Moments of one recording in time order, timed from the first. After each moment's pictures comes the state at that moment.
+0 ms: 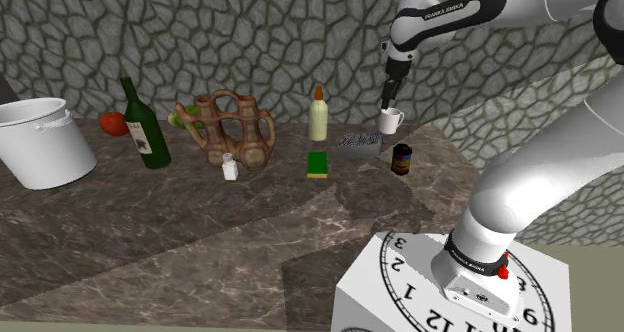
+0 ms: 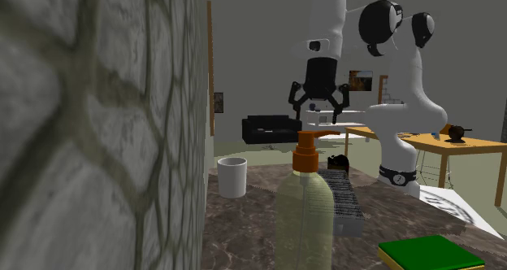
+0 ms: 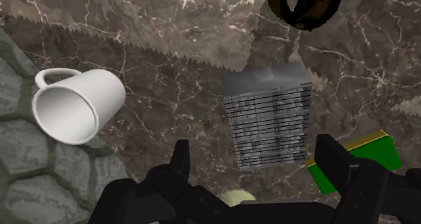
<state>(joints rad) -0.09 -0.41 -0.42 -2.31 -0.19 2.03 -0.57</state>
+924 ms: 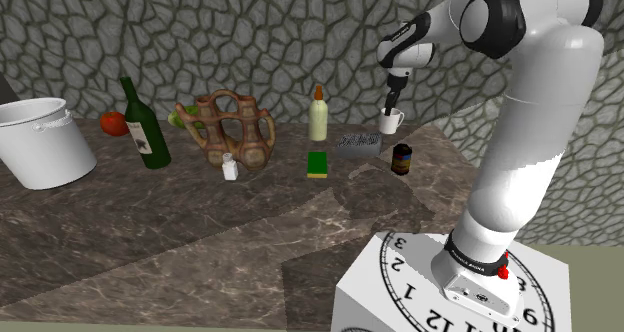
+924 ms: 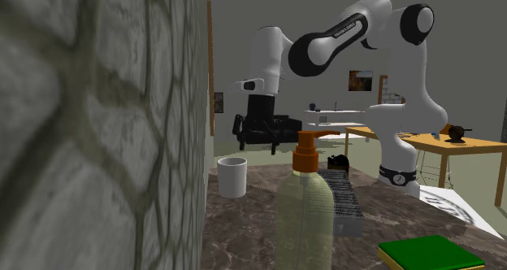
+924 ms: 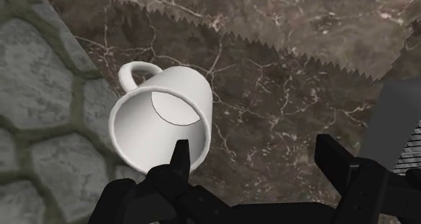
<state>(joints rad) -0.13 0.12 -0.63 -2.02 0.10 2.20 -1.01</state>
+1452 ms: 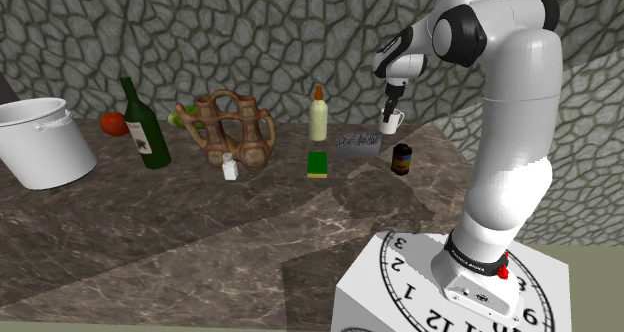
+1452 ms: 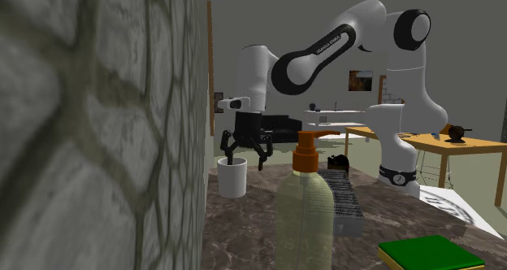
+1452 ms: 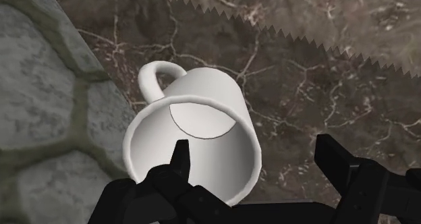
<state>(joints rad) -0.19 0.30 -0.61 -1.94 0.23 2.26 -1.13</state>
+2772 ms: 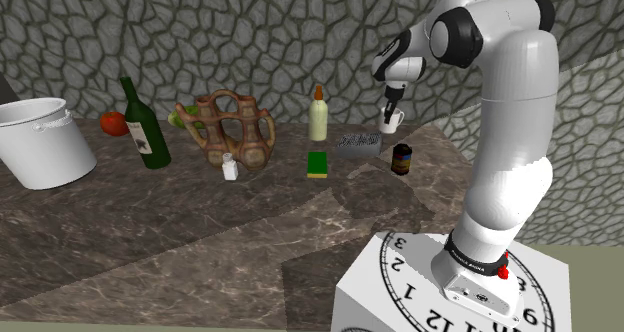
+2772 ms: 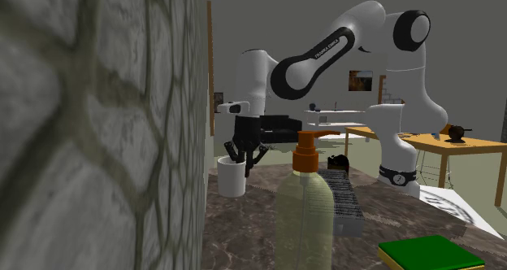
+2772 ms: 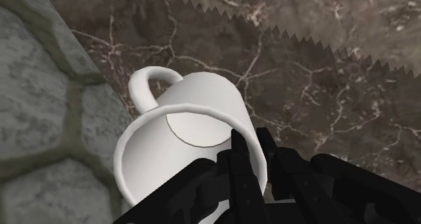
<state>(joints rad) -0.20 0.32 -0.60 -1.94 0.24 2.28 -1.14</state>
